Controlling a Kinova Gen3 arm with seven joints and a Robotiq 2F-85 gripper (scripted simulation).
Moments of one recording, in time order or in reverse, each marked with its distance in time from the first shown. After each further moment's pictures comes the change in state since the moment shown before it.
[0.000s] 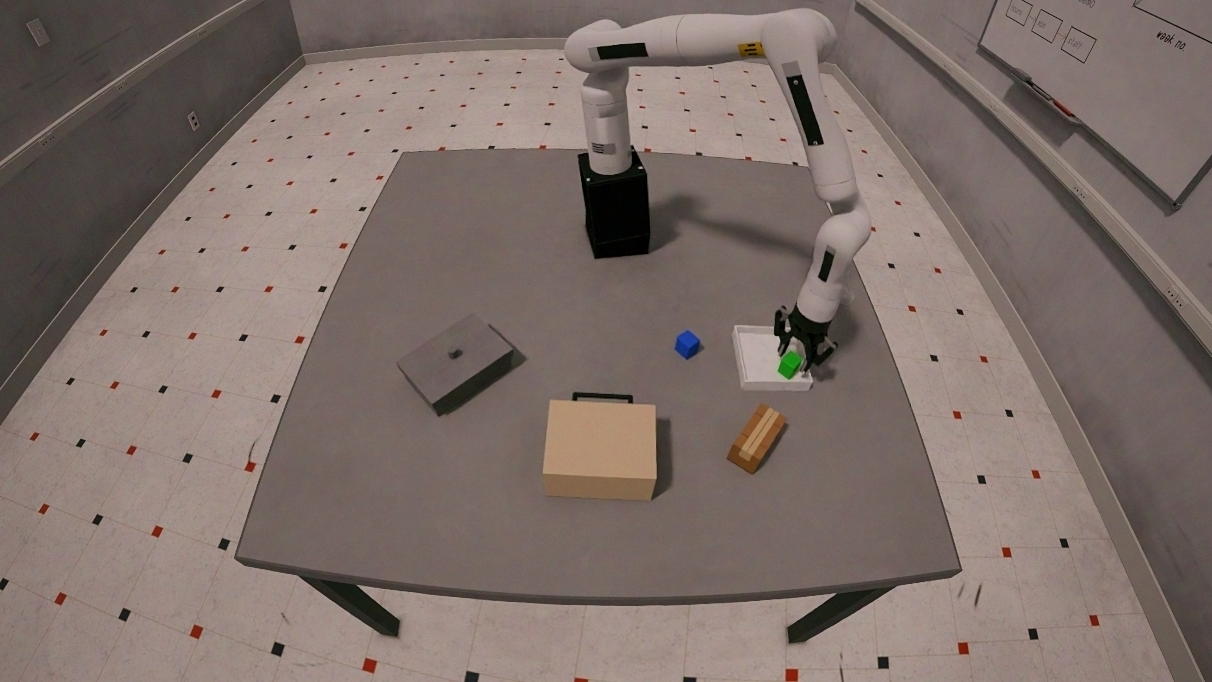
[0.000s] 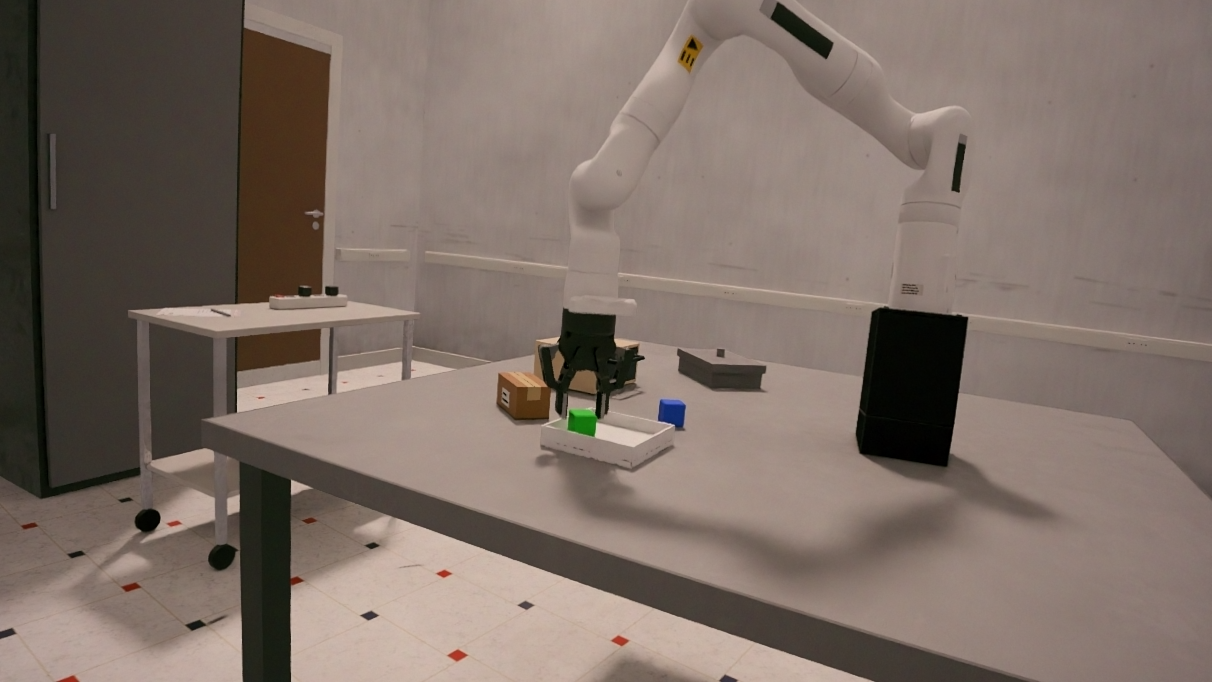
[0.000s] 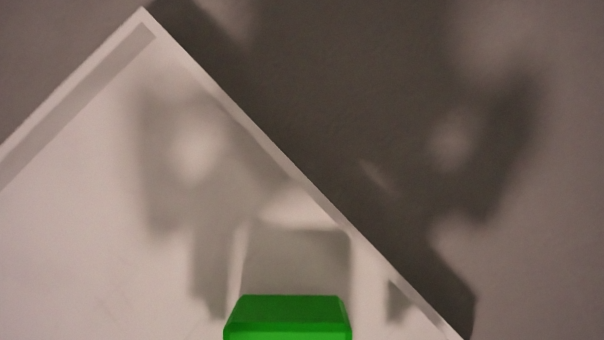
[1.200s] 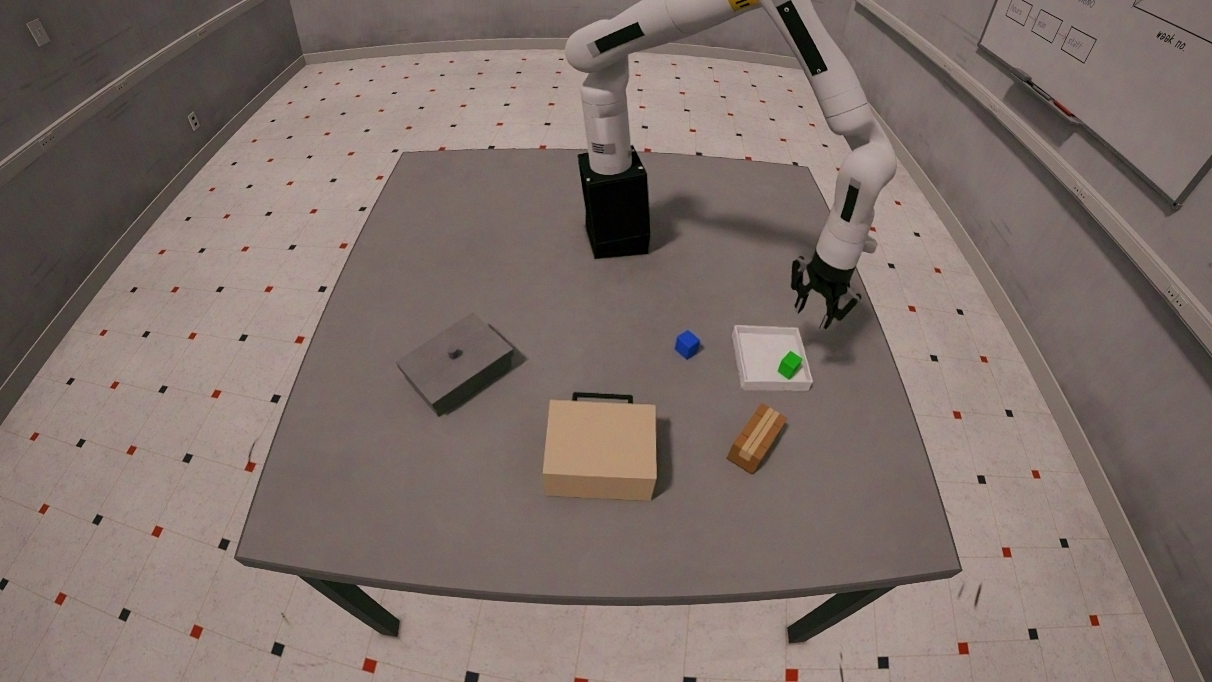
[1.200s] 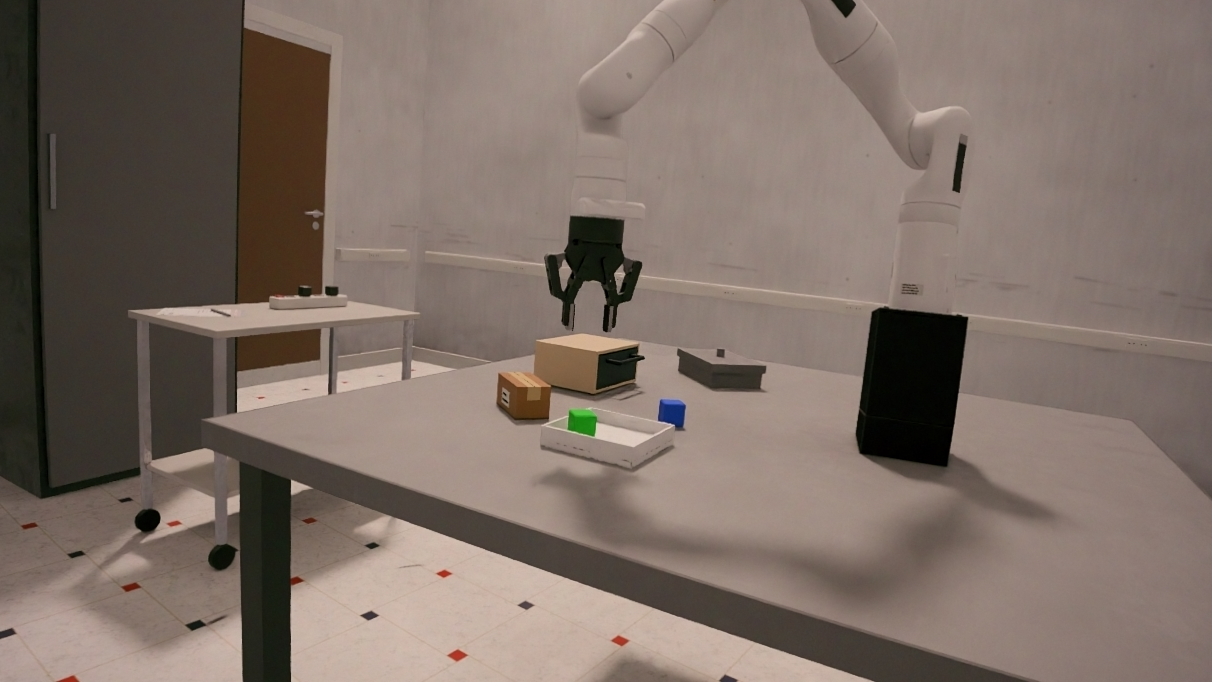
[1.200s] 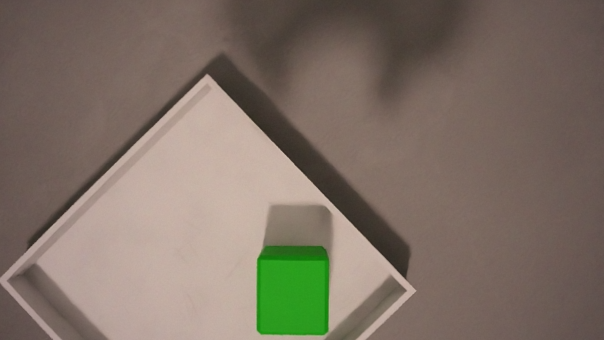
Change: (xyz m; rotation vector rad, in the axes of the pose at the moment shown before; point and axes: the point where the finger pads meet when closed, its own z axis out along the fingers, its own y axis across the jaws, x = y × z) arm 0.000 0.000 -0.125 0.000 0.000 0.000
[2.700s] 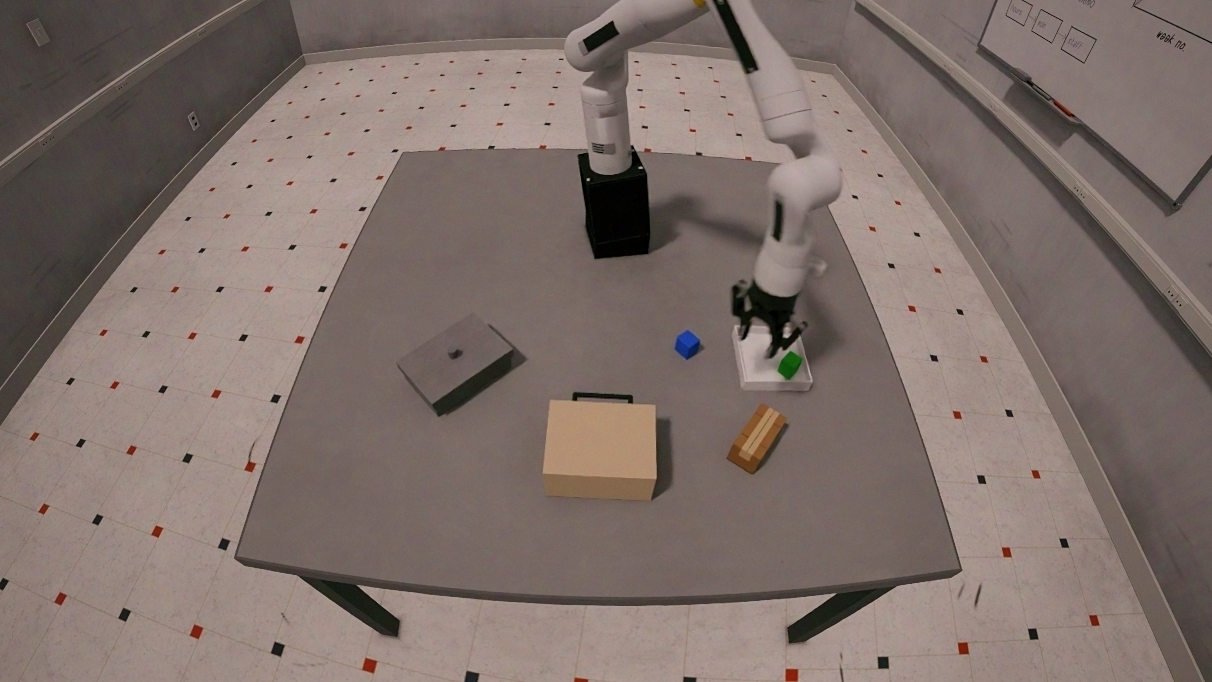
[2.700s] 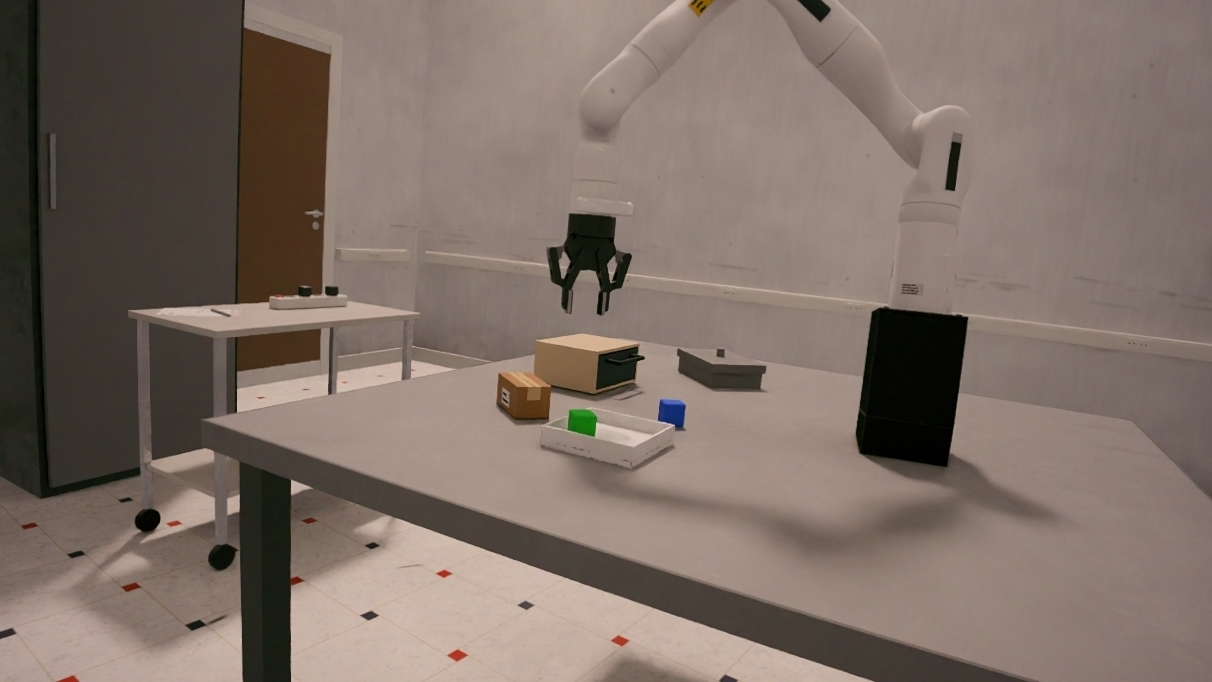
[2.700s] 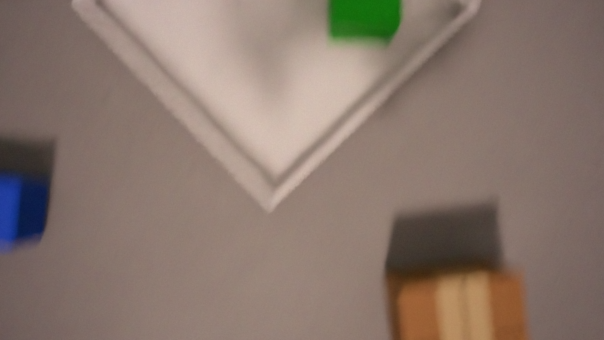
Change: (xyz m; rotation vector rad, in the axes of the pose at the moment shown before) arm -0.148 -0.035 -0.005 -0.007 0.011 0.001
